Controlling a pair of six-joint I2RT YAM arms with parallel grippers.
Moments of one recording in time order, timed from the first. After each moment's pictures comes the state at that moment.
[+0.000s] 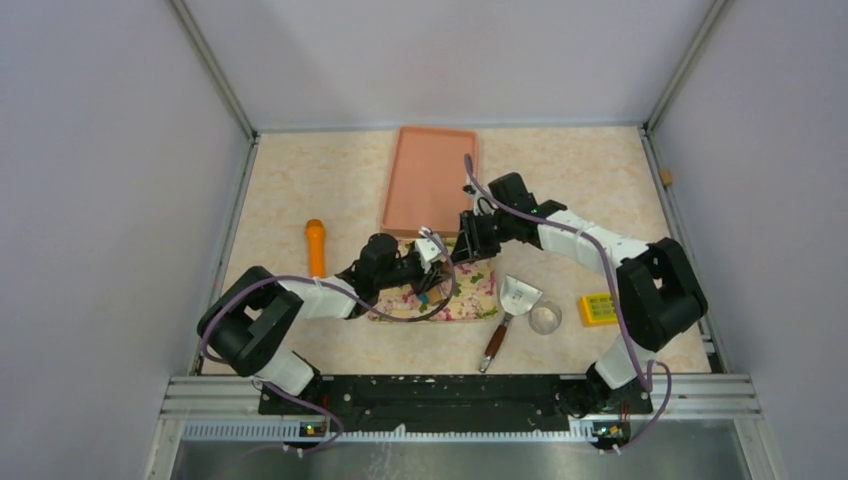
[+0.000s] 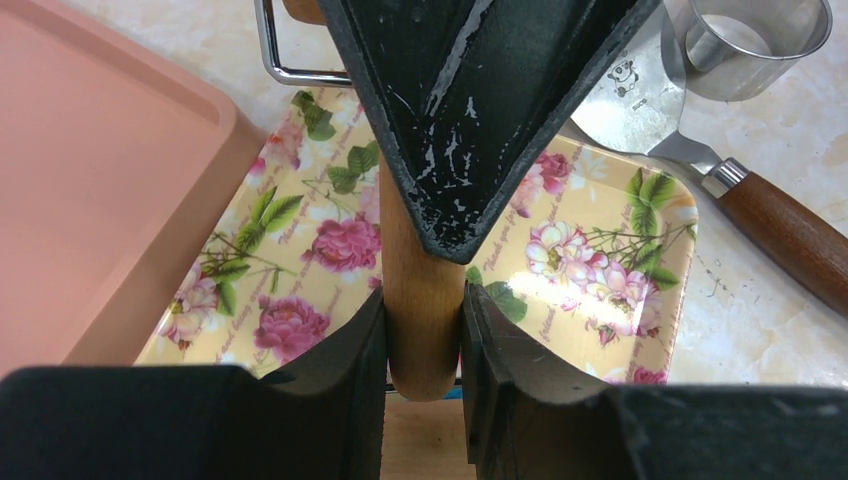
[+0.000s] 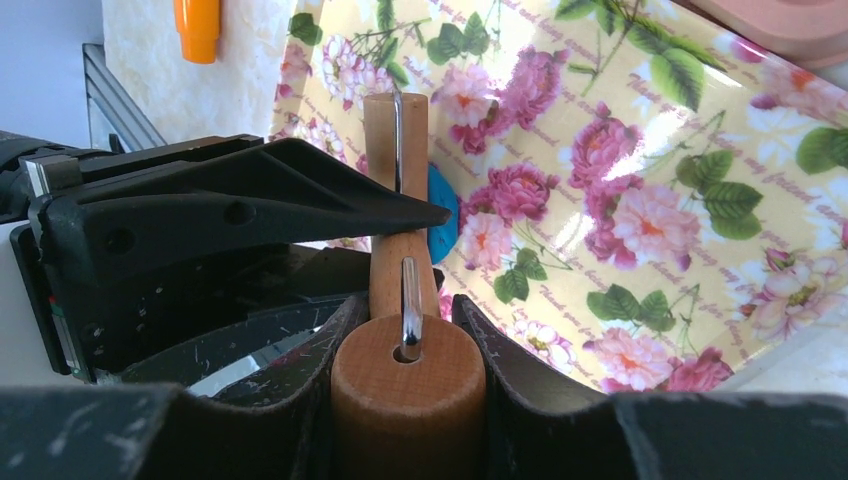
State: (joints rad) left arm -0.67 1.54 0.53 0.64 0.47 0.20; right arm 0.56 1.64 1.10 -0.37 -0.56 0.40
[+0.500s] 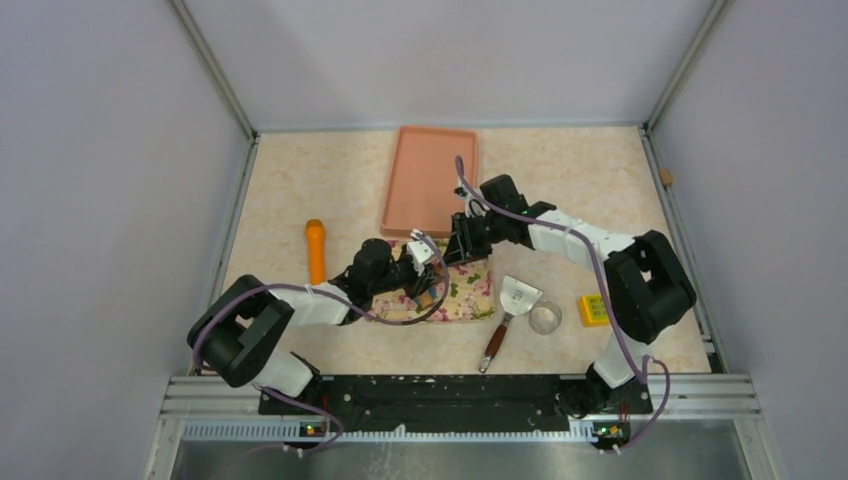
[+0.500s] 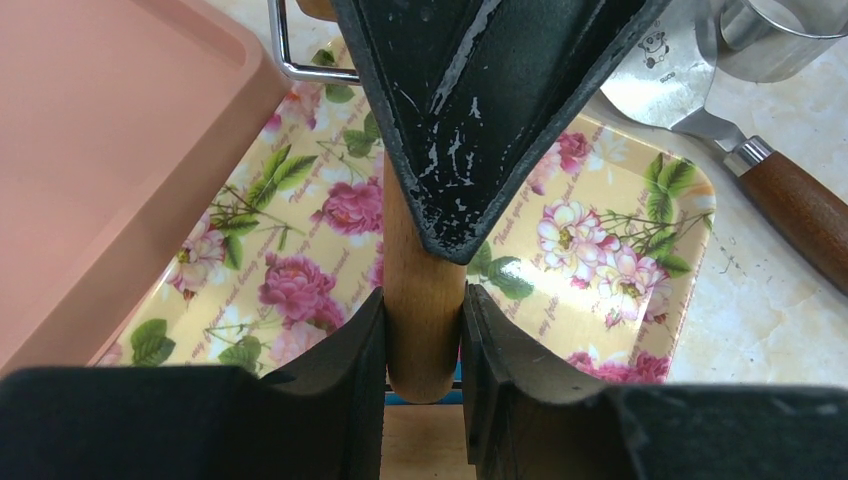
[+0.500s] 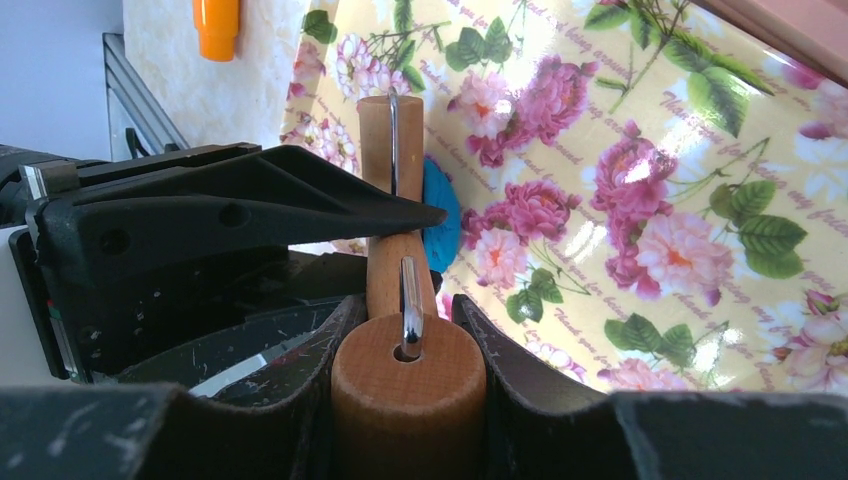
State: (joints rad) left arm -0.66 1.47 0.46 0.63 0.42 0.16; right arm 0.60 1.70 1.12 -0.31 -0.59 0.42
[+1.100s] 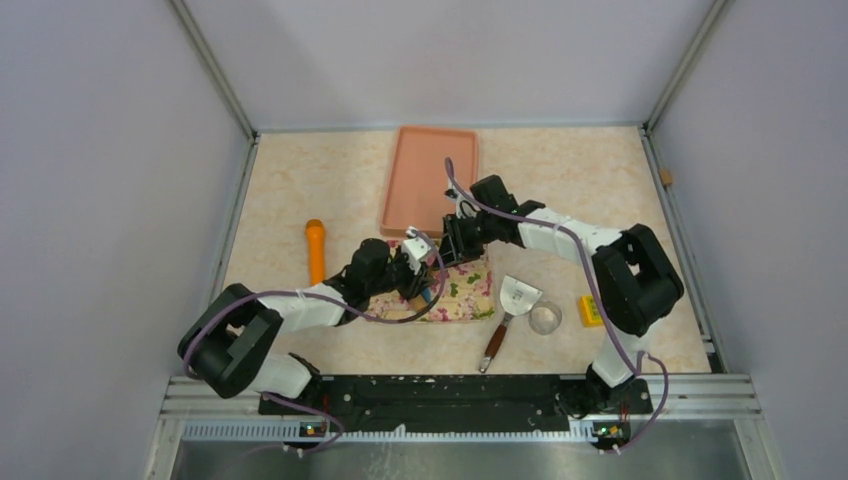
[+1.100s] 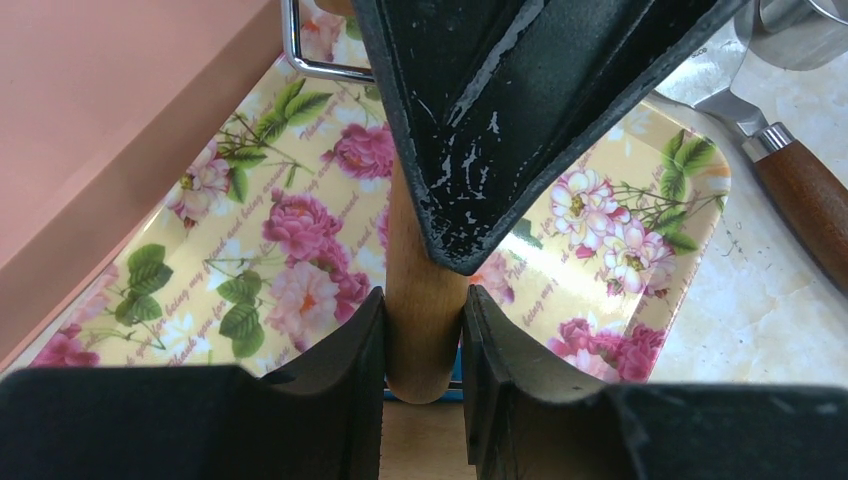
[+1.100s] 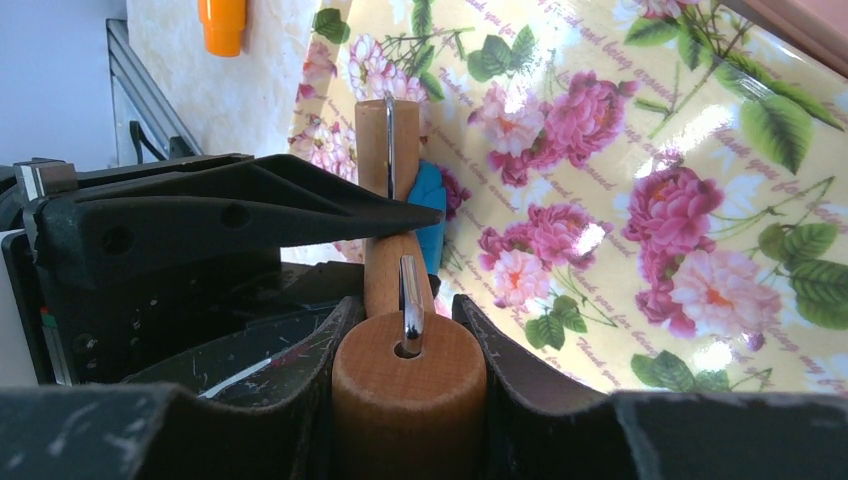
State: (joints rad) left arm -0.65 1.41 0.46 0.49 0.35 0.10; right arm 0.63 1.76 1.16 -0.30 -0.60 0.43
